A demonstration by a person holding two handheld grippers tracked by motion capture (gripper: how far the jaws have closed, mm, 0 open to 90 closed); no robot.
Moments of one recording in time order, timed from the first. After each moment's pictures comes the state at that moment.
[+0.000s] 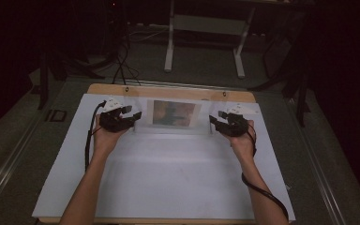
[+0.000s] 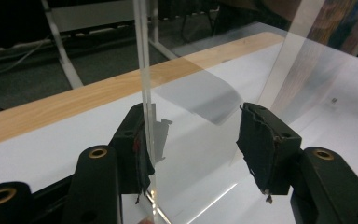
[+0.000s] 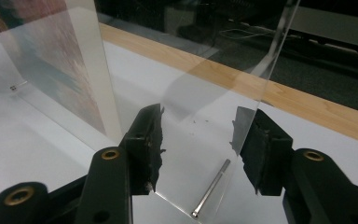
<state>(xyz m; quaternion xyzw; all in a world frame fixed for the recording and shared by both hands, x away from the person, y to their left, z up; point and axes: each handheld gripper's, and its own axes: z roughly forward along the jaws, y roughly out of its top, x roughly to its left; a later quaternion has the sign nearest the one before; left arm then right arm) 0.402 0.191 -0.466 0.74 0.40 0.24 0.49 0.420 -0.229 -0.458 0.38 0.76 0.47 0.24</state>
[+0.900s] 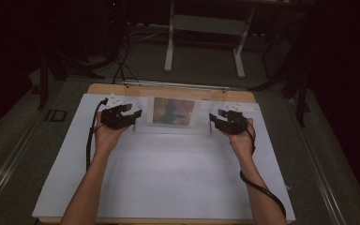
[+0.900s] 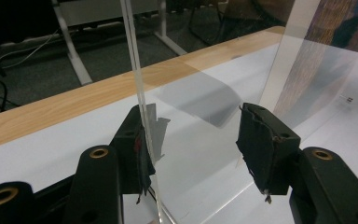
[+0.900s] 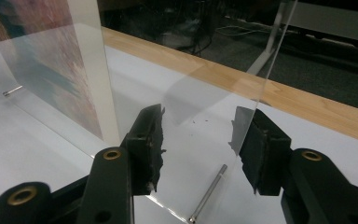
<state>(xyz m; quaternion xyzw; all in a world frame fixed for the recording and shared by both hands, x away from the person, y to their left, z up) 0.410 0.188 -0.462 0.74 0.41 0.24 0.47 0.427 -0.227 -0.457 0.39 0.76 0.46 0.24</state>
